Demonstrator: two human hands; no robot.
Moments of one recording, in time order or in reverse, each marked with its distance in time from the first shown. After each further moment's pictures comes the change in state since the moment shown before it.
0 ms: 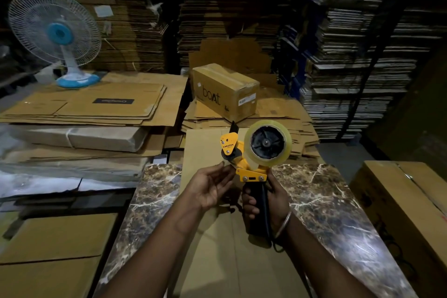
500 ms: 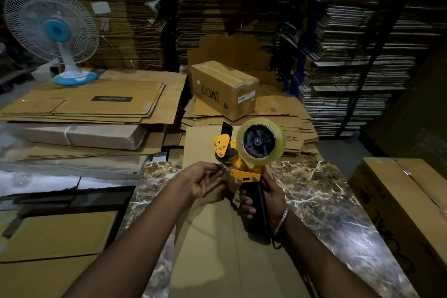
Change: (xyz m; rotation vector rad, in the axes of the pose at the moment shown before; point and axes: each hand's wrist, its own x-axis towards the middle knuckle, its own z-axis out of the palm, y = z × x) left_hand 0.006 0.031 -0.009 0.231 0.129 -0.108; right_hand -0.006 0.007 0.013 -0.047 0.165 0.039
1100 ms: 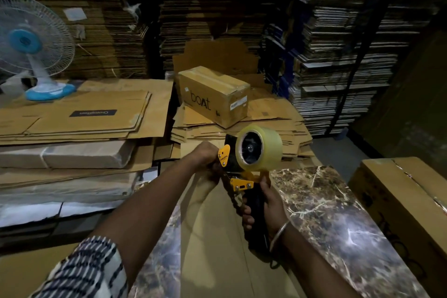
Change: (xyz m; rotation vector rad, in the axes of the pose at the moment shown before) left_hand 0.091 0.100 0.027 1.061 0.148 0.363; right_hand 0.030 -0.012 0.036 -0.088 0.320 -0.153
